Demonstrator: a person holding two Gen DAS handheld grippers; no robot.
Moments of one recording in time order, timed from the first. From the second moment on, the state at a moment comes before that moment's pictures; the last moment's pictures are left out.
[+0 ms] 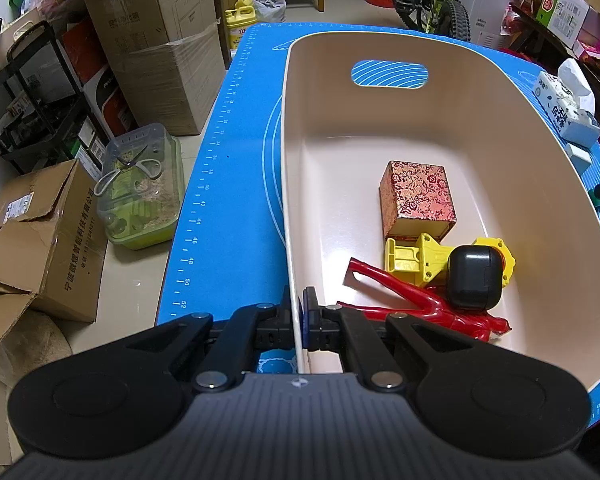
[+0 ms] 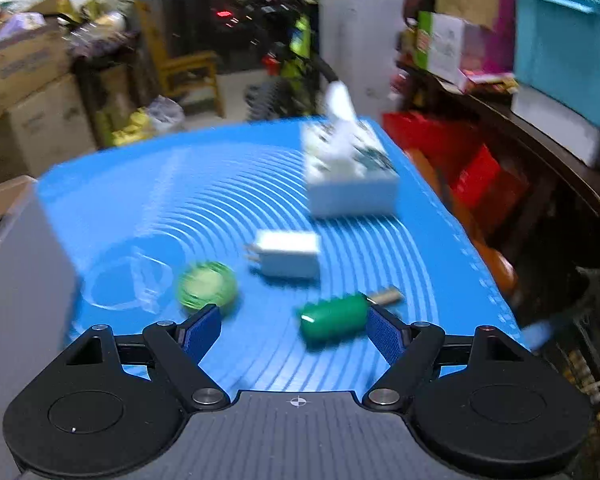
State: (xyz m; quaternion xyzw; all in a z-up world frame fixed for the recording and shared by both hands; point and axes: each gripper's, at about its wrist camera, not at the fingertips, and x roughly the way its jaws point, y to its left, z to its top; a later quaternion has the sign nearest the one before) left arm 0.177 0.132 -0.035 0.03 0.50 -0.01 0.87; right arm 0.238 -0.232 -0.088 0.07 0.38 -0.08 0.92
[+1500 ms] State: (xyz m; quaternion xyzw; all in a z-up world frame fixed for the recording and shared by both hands) left arm 0.178 0.128 -0.034 0.04 0.50 -0.01 0.87; right arm 0.251 -0.261 -0.141 0.02 0.33 -0.04 0.94
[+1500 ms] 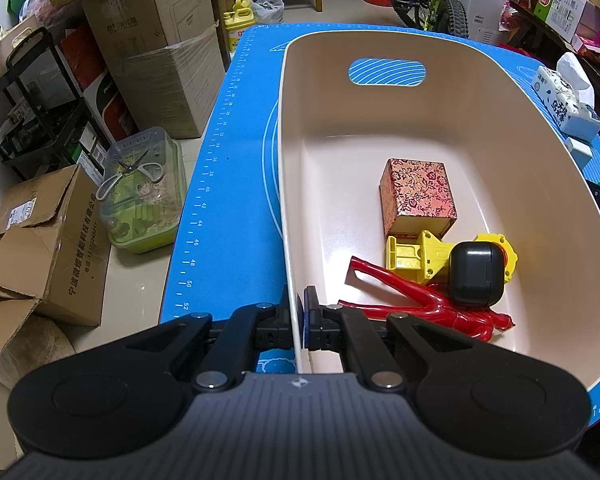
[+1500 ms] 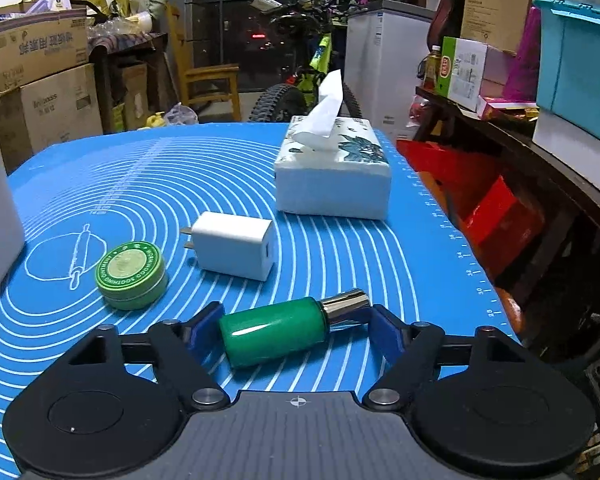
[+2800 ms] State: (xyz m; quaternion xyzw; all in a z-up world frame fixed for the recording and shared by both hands) left arm 0.178 0.127 -0.034 0.04 0.50 -0.01 0.87; right arm 0.209 -0.104 0.002 -0.04 0.17 0.20 0.96
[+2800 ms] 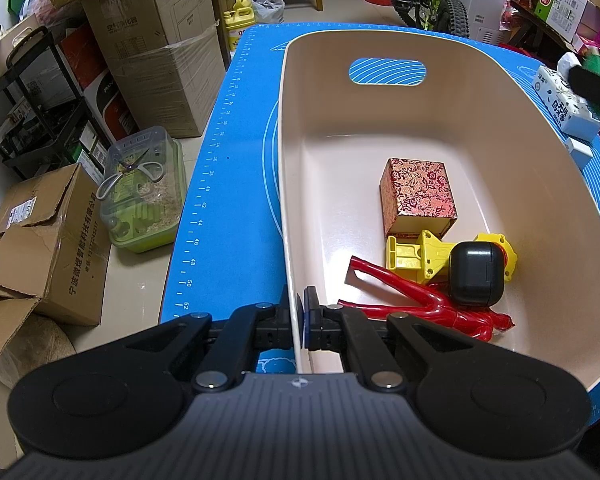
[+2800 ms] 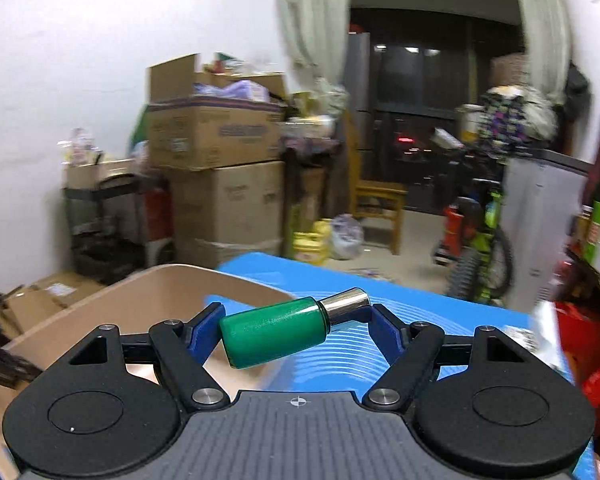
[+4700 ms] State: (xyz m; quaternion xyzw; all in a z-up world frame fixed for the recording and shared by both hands) left arm 0.176 0.128 -0.037 0.05 0.50 -0.01 0.87; right arm 0.280 -0.210 -0.064 0.06 0.32 -0.01 0.94
